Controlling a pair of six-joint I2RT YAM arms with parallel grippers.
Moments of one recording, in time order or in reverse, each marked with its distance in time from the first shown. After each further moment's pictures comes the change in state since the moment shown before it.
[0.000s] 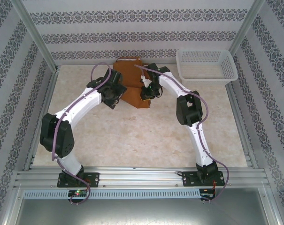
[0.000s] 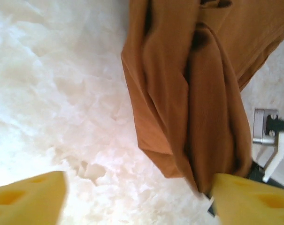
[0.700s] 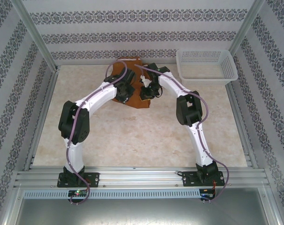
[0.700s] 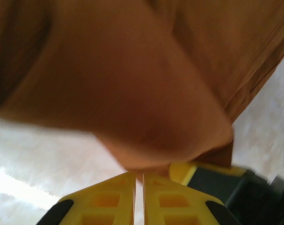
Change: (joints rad) left arm -0.049 0.314 0.249 -0.004 -0.072 0.036; right arm 0.000 0.000 -0.006 0.006 -0.016 0.000
